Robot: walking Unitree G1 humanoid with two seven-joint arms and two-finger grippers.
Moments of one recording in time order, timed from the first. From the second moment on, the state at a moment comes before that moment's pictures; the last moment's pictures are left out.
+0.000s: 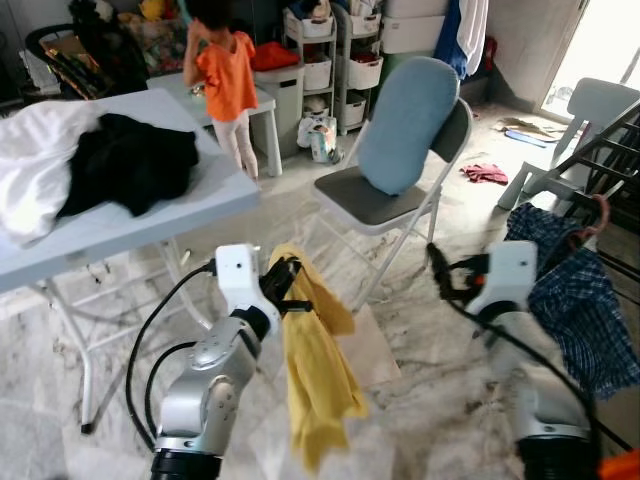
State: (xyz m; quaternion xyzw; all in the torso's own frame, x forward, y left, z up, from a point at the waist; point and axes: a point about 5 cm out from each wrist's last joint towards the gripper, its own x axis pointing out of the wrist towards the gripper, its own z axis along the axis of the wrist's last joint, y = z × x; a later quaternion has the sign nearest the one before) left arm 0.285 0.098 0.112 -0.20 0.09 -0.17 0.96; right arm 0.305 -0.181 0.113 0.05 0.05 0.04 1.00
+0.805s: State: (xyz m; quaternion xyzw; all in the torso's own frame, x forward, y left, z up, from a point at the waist) left arm 0.293 0.083 0.093 -0.17 0.12 -0.19 0.96; right arm 0.287 -0.217 0.106 0.02 0.05 -0.02 1.00
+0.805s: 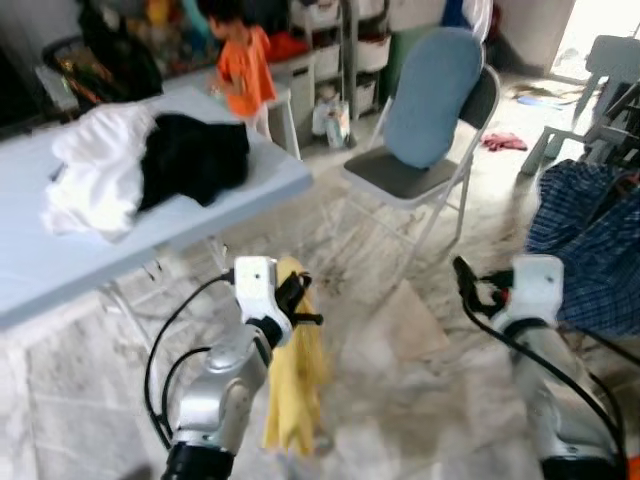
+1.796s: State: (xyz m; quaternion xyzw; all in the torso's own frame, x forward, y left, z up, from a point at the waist) left arm 0.304 0.107 0.091 -0.15 0.06 -0.13 0.98; right arm 0.286 -0.200 0.116 -0.05 0.00 0.02 1.00
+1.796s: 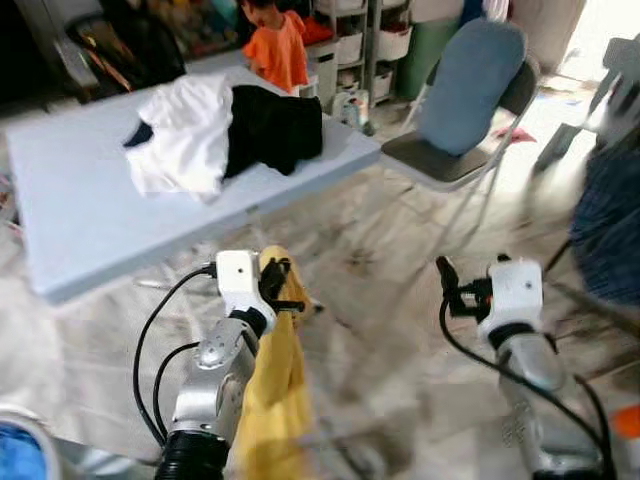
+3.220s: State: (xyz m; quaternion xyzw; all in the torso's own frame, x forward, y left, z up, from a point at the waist) left arm 0.298 0.122 0.099 -0.16 0.06 -0.15 0.97; right arm 0.290 -0.189 0.108 -0.02 0.01 -0.01 1.00
